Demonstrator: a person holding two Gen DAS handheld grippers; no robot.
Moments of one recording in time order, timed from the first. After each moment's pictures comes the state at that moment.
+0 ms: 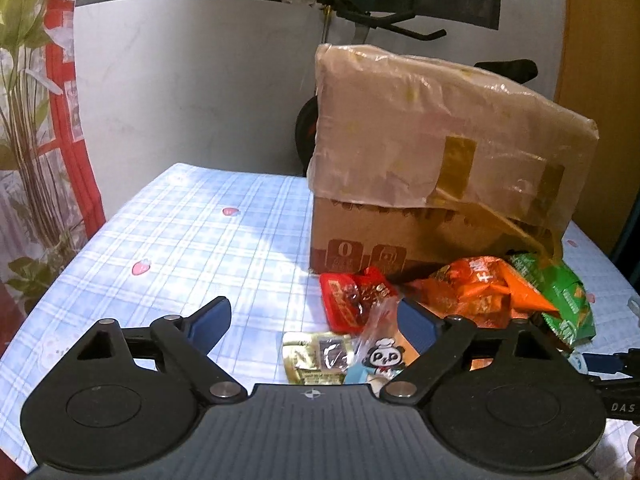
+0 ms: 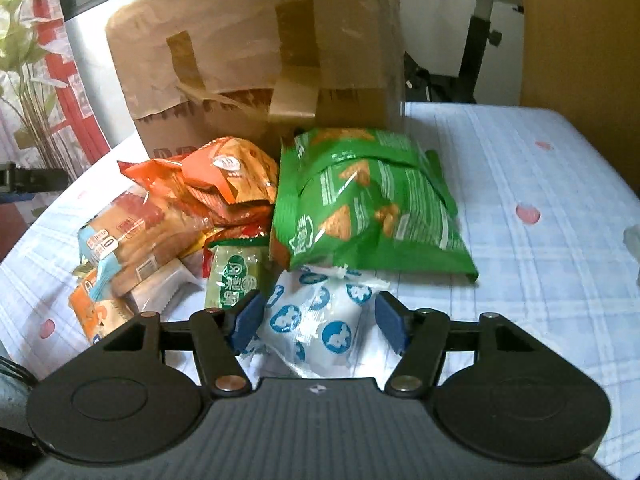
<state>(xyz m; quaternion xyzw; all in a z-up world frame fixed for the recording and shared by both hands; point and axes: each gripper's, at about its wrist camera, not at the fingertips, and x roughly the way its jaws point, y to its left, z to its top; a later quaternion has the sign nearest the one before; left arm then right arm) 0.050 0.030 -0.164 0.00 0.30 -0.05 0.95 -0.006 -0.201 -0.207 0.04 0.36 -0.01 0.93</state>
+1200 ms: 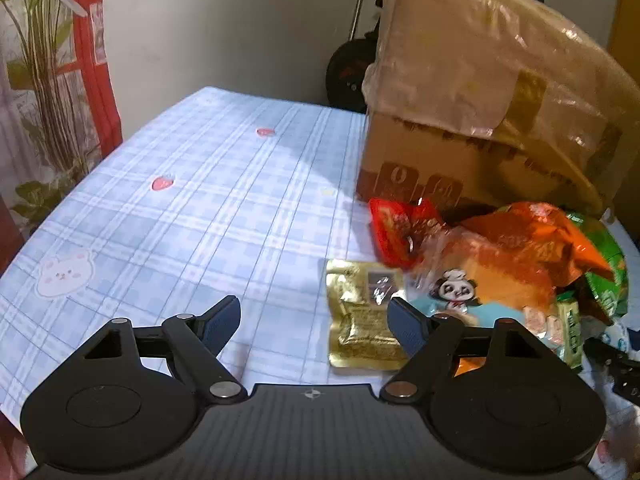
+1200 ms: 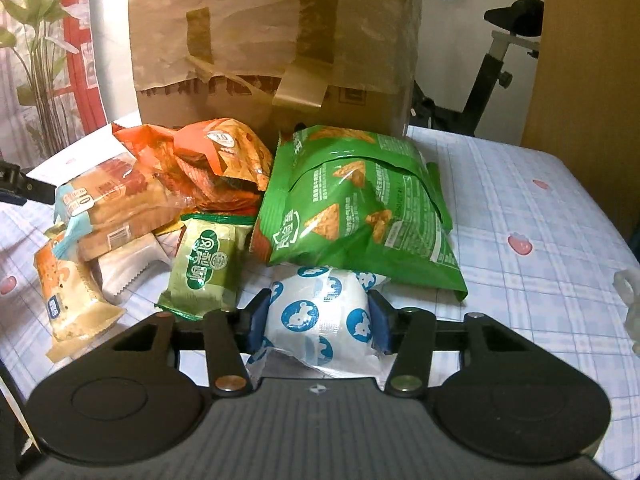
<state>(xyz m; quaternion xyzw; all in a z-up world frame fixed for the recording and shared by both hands) 0.063 0.059 -0.206 -0.04 0.39 -0.02 0.92 -0.006 -0.197 -0.225 -0.05 0.33 -0.01 0.94</state>
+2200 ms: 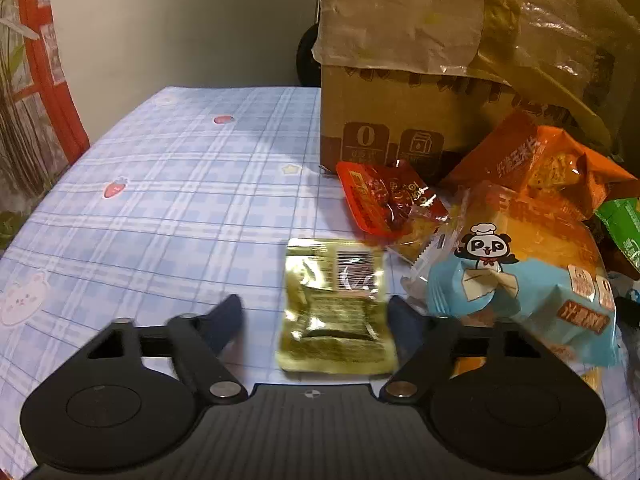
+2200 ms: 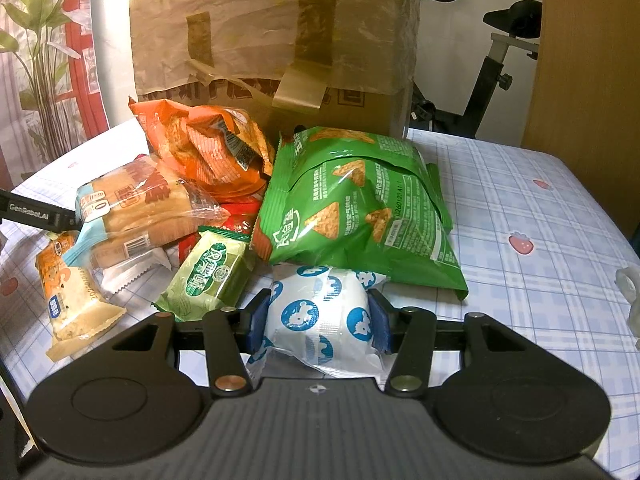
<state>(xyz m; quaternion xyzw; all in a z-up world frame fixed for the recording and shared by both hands) 0.077 0.036 -0.232 0.03 0.39 -0.05 0.92 -0.008 -0.198 -0.226 -0.04 0.32 -0.01 0.94</state>
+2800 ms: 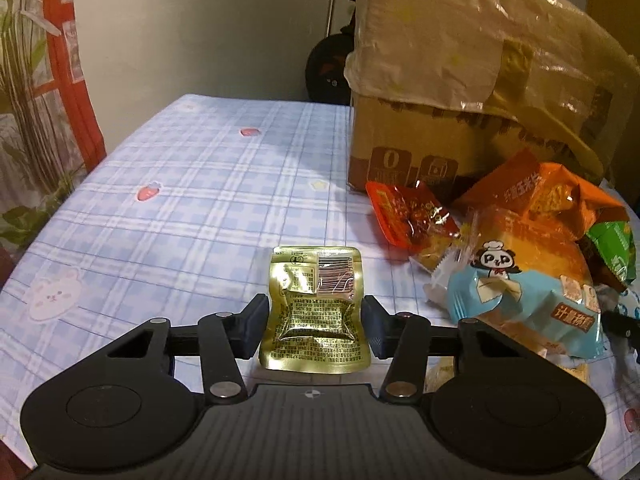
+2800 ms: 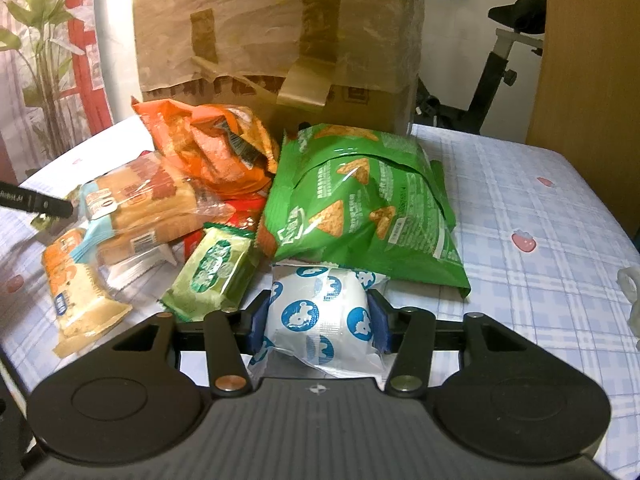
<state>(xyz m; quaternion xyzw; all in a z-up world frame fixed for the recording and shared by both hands) 0.065 0.065 -0.215 0.00 0.38 -0.05 0.93 -0.008 -0.198 -0.222 -0.04 0.34 0.00 0.94</state>
